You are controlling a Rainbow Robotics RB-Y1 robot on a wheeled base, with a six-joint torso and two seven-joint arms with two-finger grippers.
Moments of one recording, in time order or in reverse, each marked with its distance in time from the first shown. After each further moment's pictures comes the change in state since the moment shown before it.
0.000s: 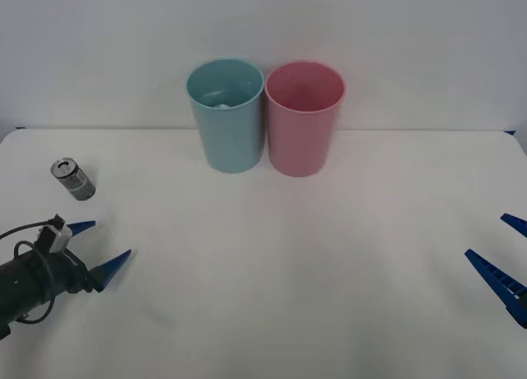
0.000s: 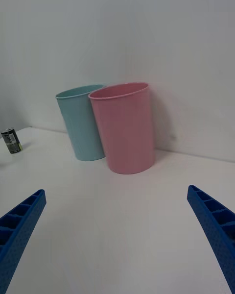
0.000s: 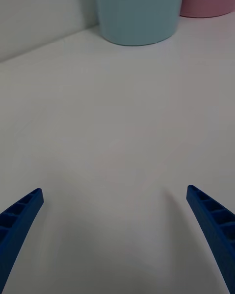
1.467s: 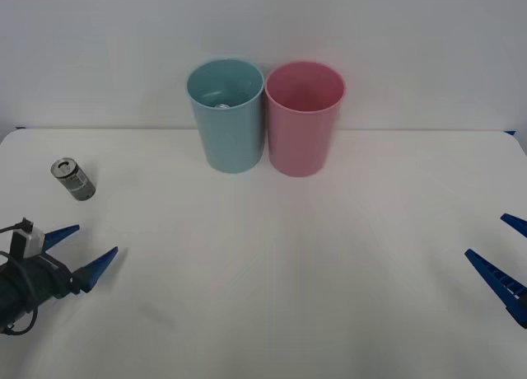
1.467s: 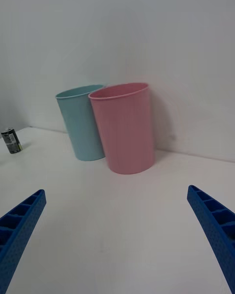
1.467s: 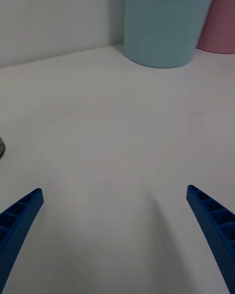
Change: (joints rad) right arm 0.000 0.000 0.000 0.000 0.000 0.000 0.000; left arm 0.050 -0.002 0.046 0.000 0.131 -0.012 0.047
